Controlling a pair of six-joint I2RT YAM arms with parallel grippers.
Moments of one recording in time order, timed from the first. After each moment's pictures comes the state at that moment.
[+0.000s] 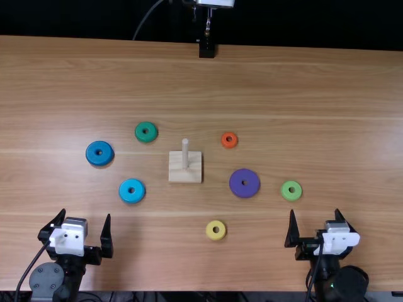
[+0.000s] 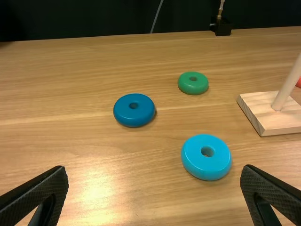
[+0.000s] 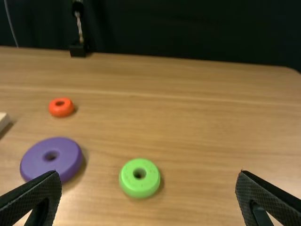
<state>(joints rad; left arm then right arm) -0.03 0.01 0.11 -0.39 0.07 0.01 -0.02 0.01 0.10 -0.29 -0.03 -0.11</state>
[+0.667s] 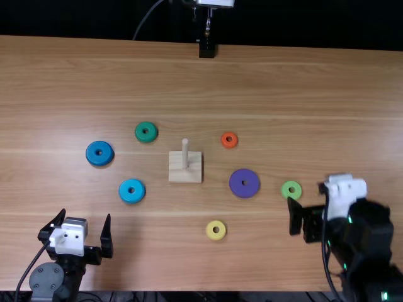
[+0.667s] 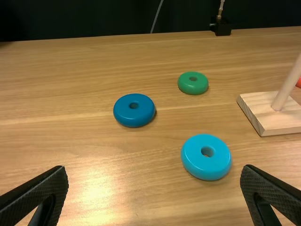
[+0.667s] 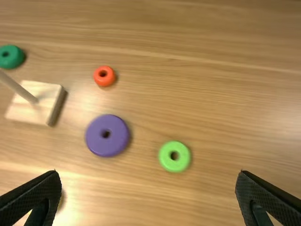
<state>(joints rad) -0.03 0.01 0.11 -0.39 0.07 0.01 0.14 0.92 1.01 -0.81 -0.03 -0.03</state>
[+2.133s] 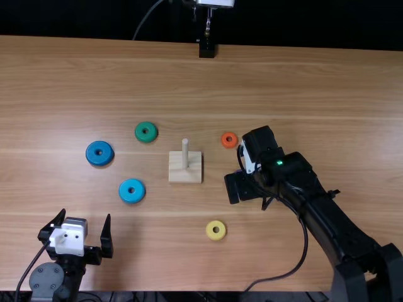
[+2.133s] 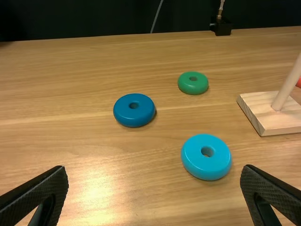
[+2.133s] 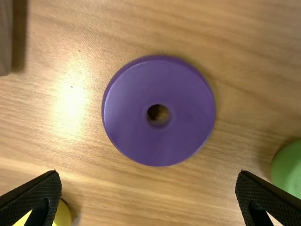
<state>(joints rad) -0.03 0.01 0.11 -0.39 0.07 0.01 0.37 1.72 1.19 -0.82 -0.04 0.11</state>
